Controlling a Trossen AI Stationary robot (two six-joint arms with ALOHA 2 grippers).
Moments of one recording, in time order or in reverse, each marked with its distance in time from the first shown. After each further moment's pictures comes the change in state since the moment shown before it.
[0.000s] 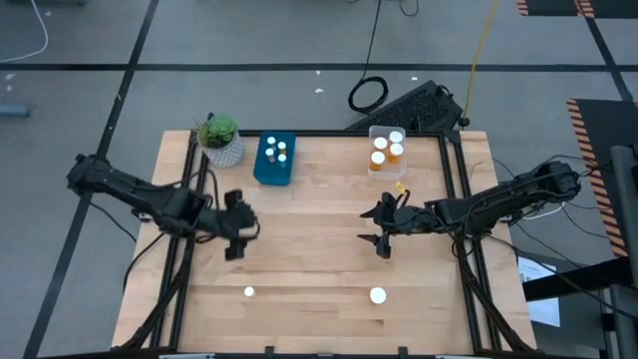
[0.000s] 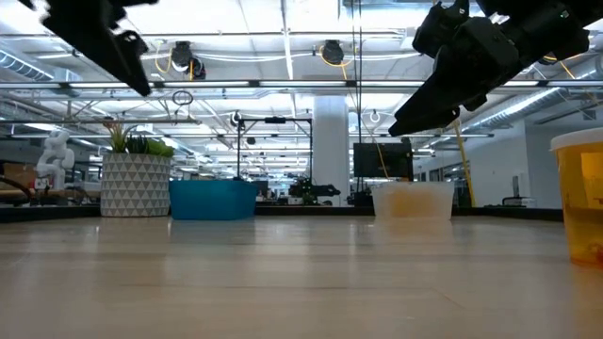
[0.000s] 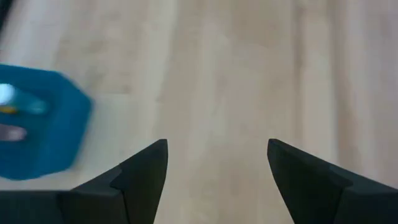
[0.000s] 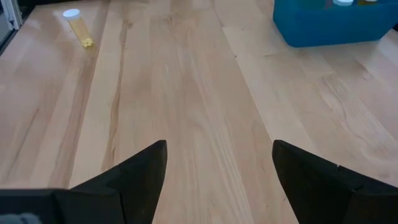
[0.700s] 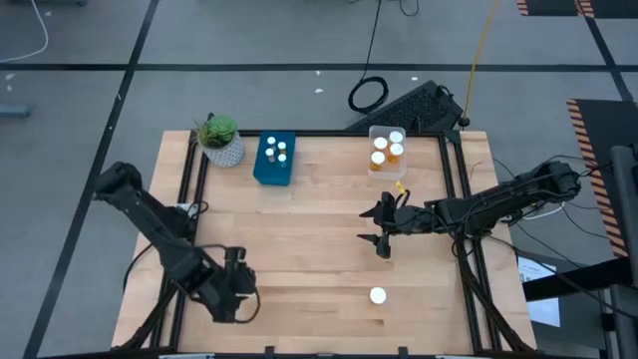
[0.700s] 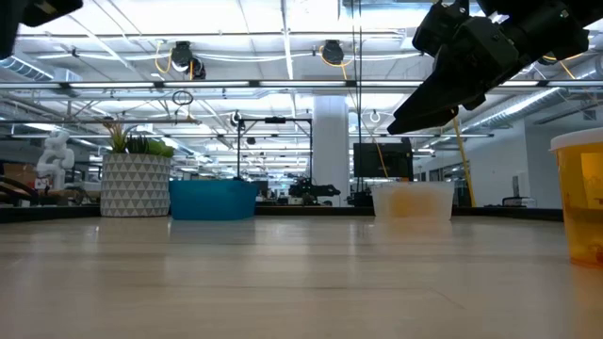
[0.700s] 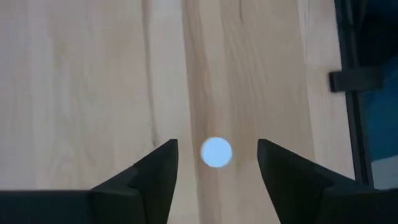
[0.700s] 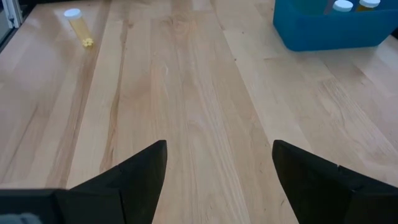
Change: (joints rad) left arm -0.457 0.405 0.260 -0.089 0.059 -0.339; right arm -0.003 0.000 0.000 0.008 0.002 -0.022
